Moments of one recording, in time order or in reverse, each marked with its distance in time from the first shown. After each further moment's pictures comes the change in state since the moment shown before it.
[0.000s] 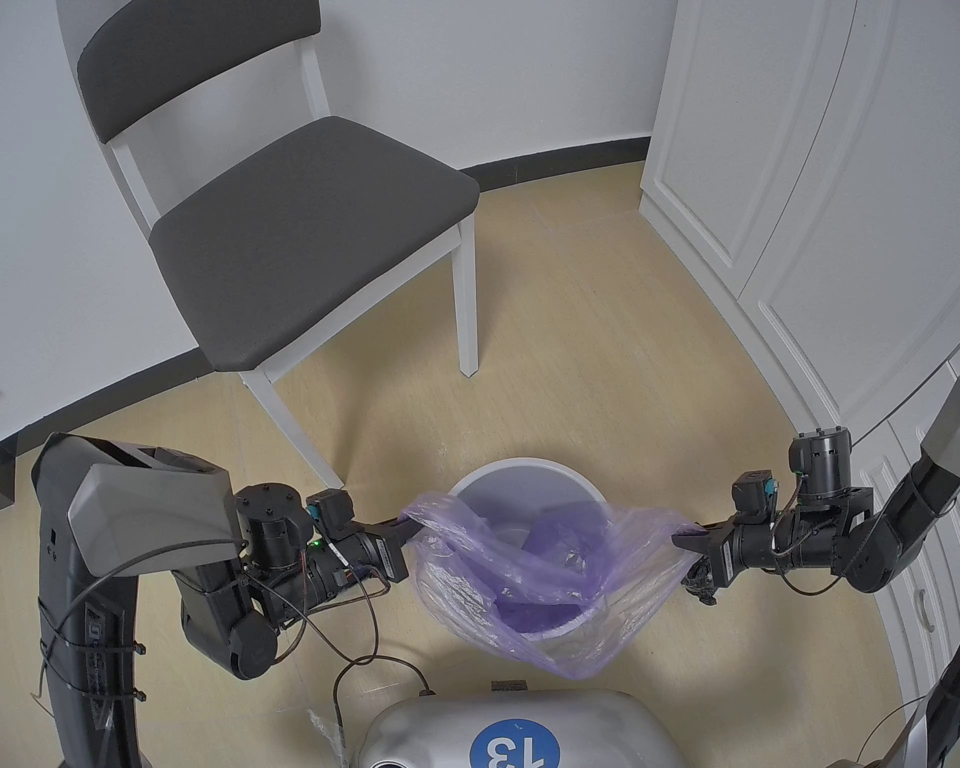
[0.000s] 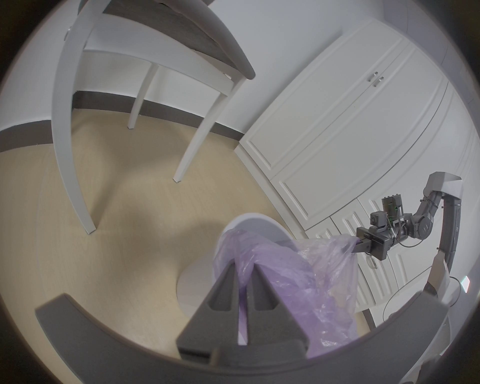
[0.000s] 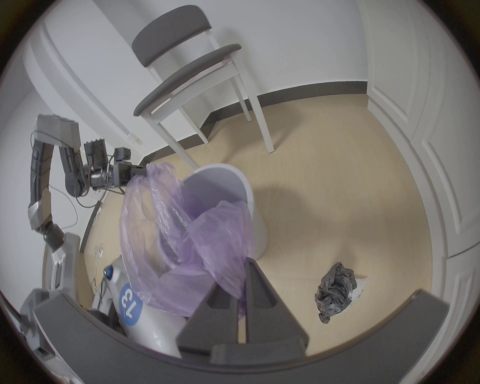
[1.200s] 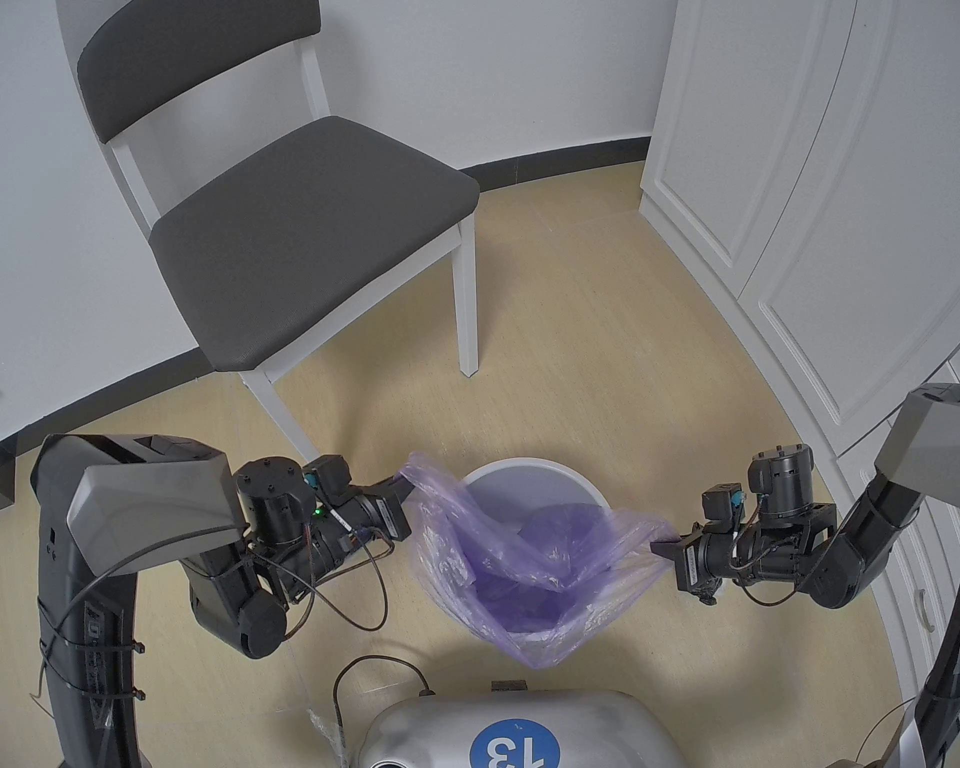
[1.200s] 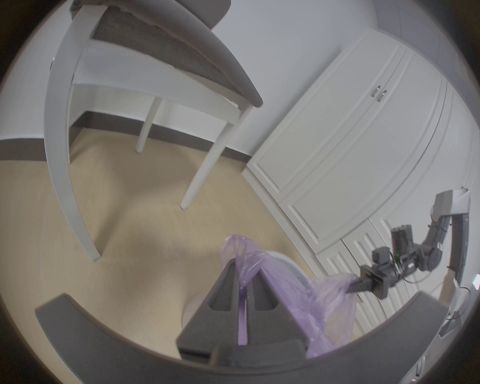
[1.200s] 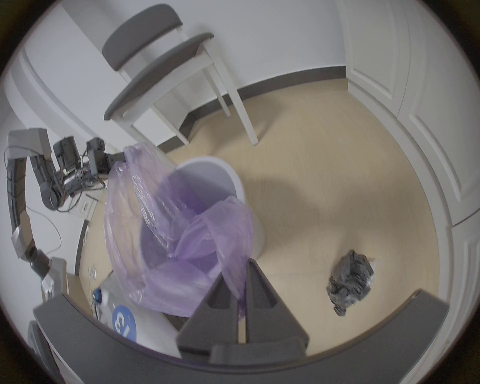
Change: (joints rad) left arm 0.014 0.000 -0.095 0.001 0.060 -0.030; right arm 0.071 0.103 -0.042 -0.039 -0.162 0.165
